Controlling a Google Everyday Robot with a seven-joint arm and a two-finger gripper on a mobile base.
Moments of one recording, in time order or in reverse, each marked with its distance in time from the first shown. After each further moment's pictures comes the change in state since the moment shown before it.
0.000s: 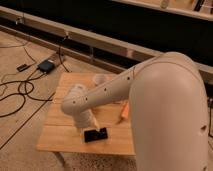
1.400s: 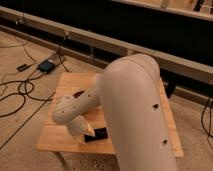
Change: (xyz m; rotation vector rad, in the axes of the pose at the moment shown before) arm -0.005 0.028 0.050 0.075 0.043 -0.029
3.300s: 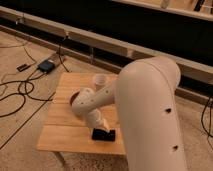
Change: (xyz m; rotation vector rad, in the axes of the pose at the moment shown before) arm -0.013 -0.089 0.021 0.021 0.039 0.223
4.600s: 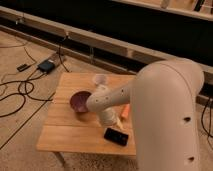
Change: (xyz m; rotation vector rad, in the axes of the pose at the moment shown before) arm 0.000 -0.077 0.008 0.041 0.024 0.125
